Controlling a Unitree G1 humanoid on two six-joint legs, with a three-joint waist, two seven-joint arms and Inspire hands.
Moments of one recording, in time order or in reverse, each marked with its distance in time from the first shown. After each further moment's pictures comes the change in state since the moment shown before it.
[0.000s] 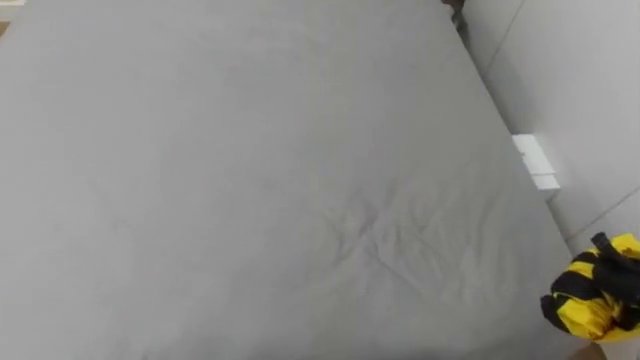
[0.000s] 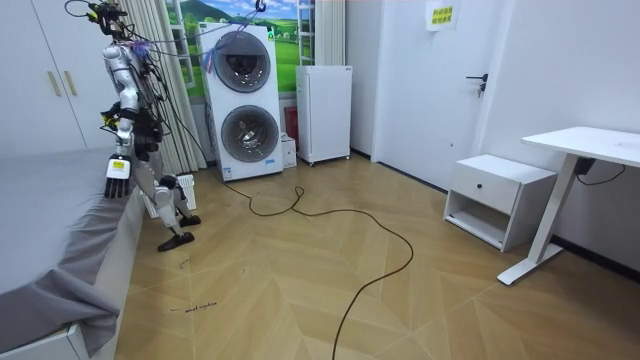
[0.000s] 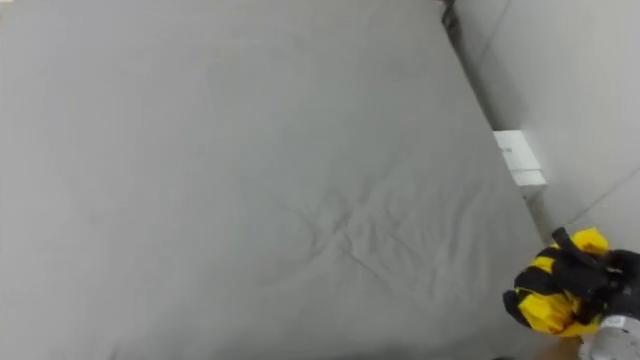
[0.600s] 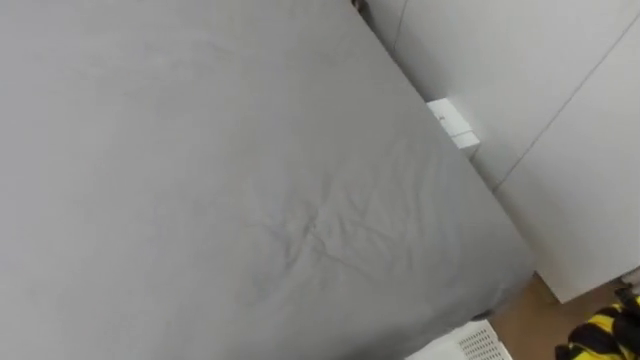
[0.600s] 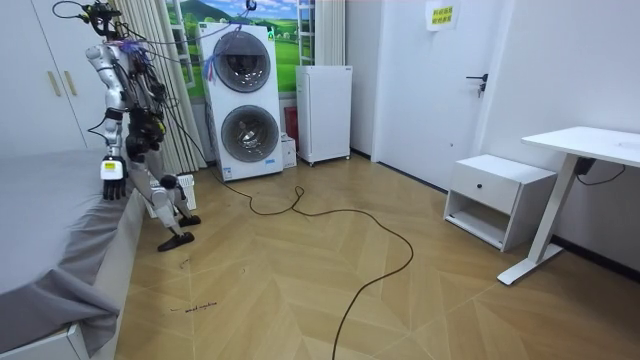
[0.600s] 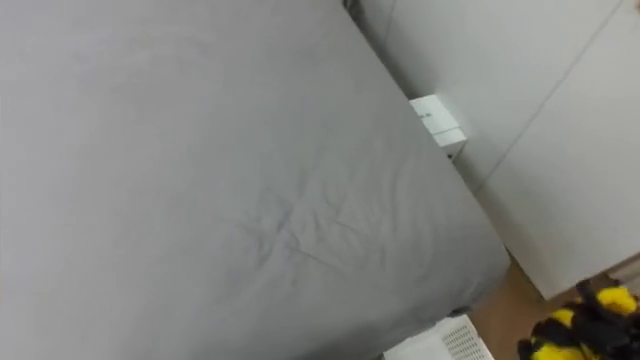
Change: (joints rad) left arm 0.073 -0.004 0.023 0.012 0.048 0.112 0.066; right arm 0.117 0.107 -0.092 0.068 -0.005 0.002 -0.004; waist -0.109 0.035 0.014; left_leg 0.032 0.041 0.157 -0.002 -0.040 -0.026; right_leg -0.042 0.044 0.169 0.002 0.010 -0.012
